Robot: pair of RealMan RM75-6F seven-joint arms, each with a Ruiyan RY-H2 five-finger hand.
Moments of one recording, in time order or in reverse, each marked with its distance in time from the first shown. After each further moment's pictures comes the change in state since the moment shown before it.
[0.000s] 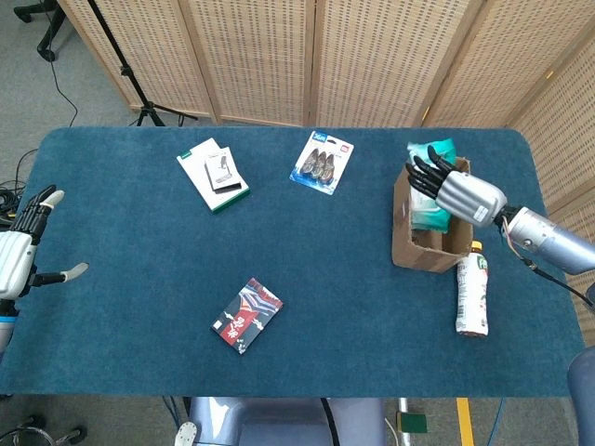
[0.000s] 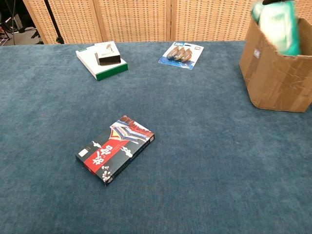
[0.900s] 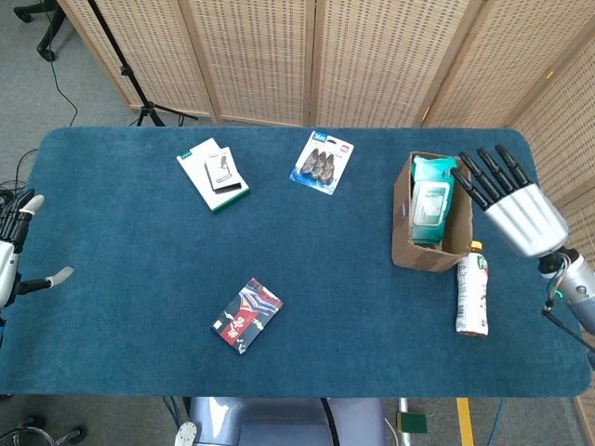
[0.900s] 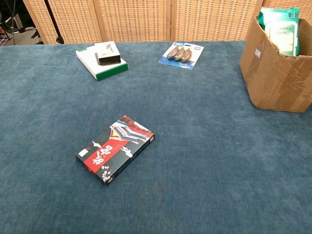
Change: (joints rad) left arm 0.061 -0.013 -0.003 0.005 -0.020 0.092 0.101; right arm -0.277 0.189 0.182 -0.636 0.312 0.250 0.130
